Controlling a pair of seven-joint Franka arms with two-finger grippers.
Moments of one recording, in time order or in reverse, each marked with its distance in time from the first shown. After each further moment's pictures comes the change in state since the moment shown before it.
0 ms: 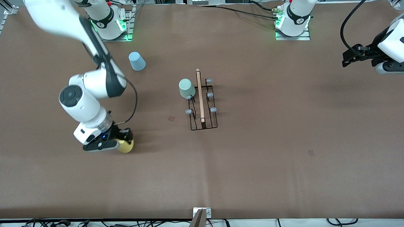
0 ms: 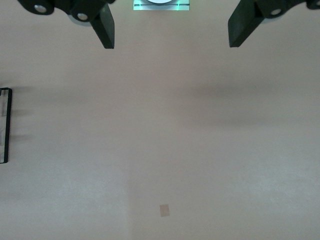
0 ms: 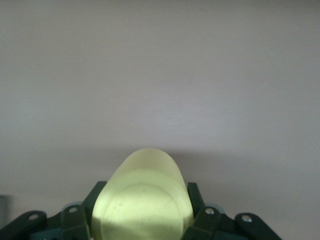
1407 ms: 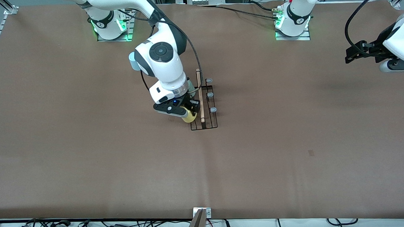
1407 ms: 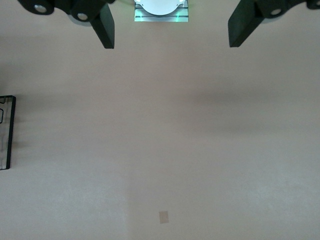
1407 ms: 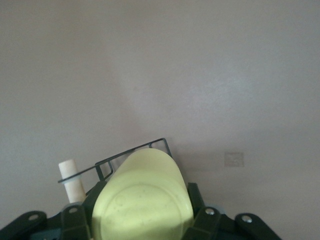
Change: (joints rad) left arm 0.000 0.032 0.000 0.092 0.000 -0.093 -0.002; right arm 0.262 0.086 0.126 0.131 -0.198 -0.063 0.812
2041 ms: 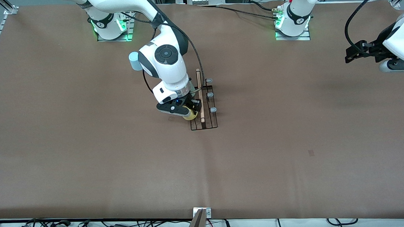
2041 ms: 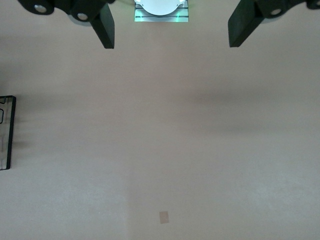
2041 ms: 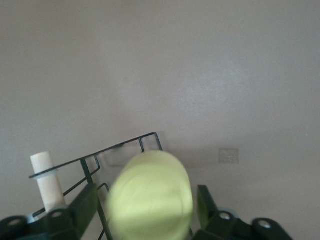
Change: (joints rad) left arm 0.000 -0.002 -0.004 -0.001 0.000 0.003 -0.001; right arm -0.003 0.011 0.001 -0.015 -0.023 -0.002 0.001
